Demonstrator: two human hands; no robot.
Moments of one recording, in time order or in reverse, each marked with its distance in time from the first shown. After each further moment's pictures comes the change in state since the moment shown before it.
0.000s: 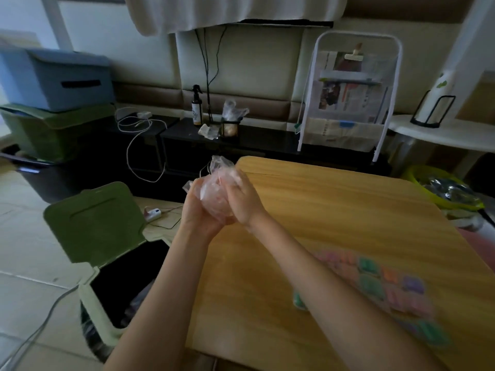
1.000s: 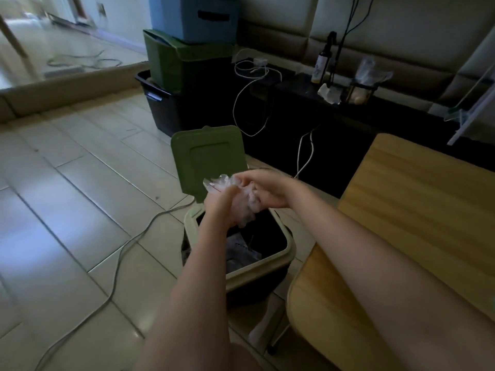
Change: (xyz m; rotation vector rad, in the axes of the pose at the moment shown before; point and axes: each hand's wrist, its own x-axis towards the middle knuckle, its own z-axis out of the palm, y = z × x) left_hand -0.055 0.064 -0.224 0.298 1.024 0.033; right_hand 0.053 0.065 0.200 -0.111 -0.856 0.733
